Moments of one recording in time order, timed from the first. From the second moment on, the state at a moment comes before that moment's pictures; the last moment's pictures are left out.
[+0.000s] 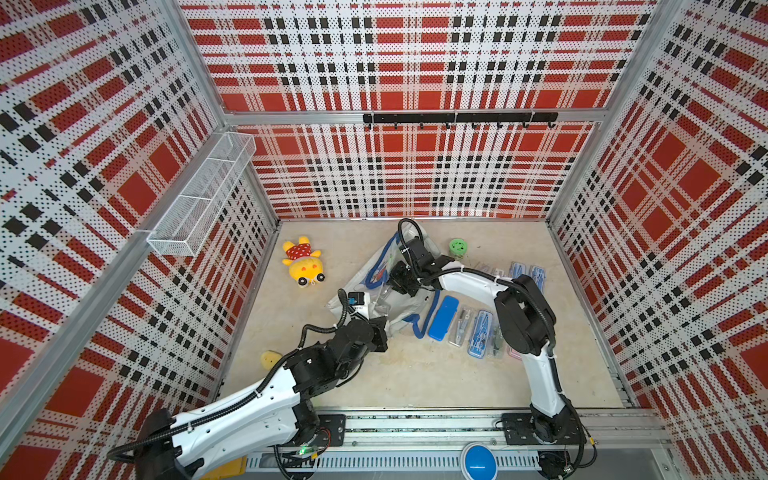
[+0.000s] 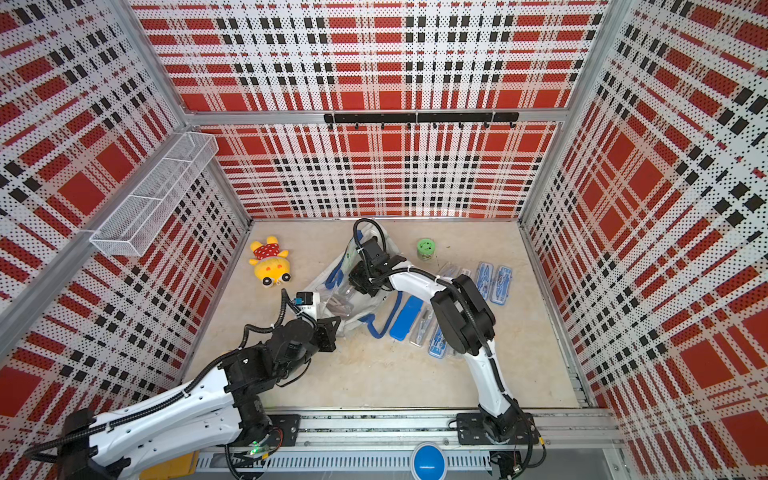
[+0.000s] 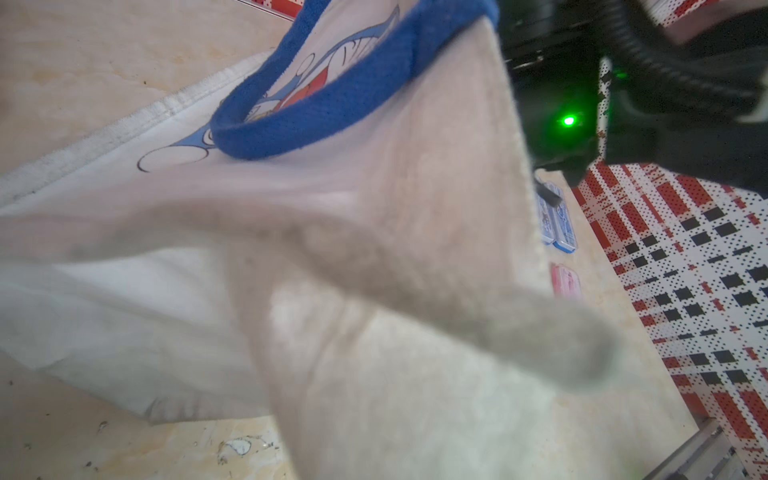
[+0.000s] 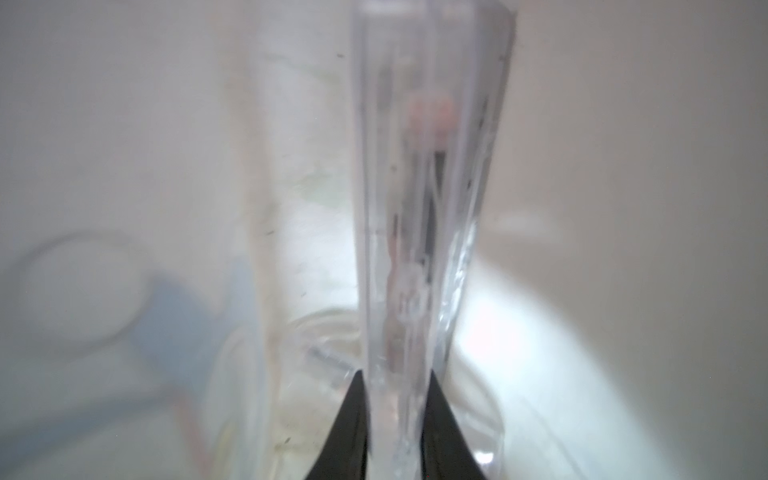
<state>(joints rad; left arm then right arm) -0.96 0.83 0.56 -0.26 -0.40 -0.75 0.71 2.11 1.65 -0.39 -0.26 1.27</state>
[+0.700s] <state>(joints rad) -0.70 0.83 0.61 -0.28 -0.23 -0.87 0.71 1.78 1.61 -0.53 -0.30 1.09</state>
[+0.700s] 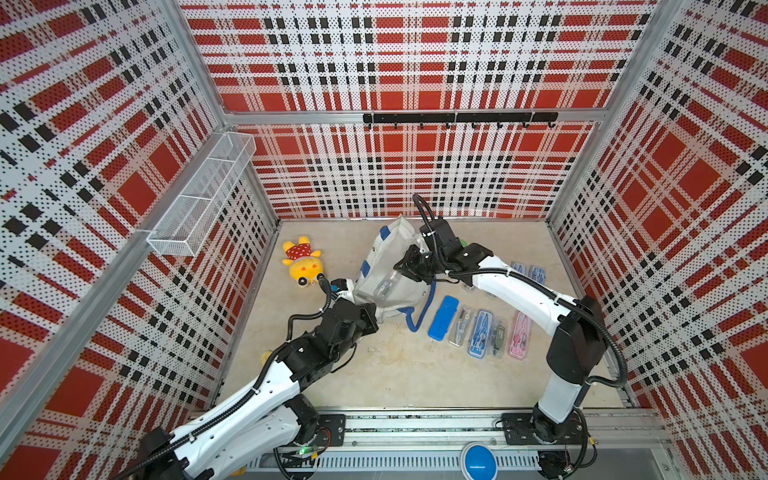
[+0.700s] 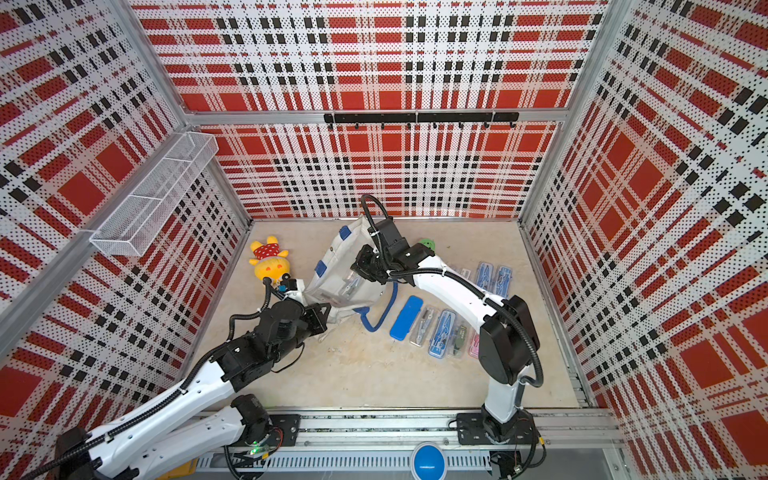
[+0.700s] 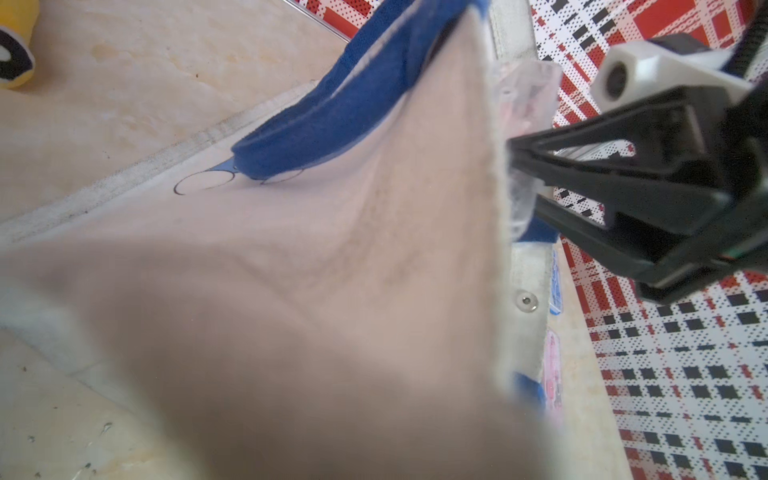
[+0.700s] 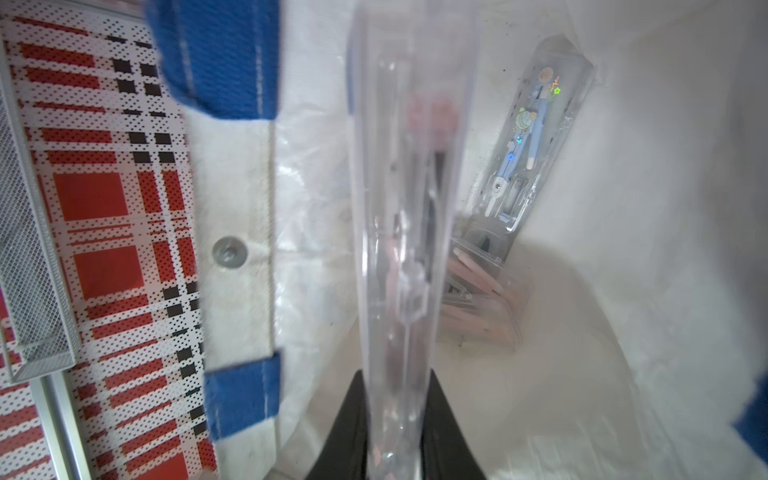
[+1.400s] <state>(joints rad) -0.39 0.77 0.61 -0.35 0.07 -0.96 0.41 1.44 1.36 -0.44 -0.43 1.00</state>
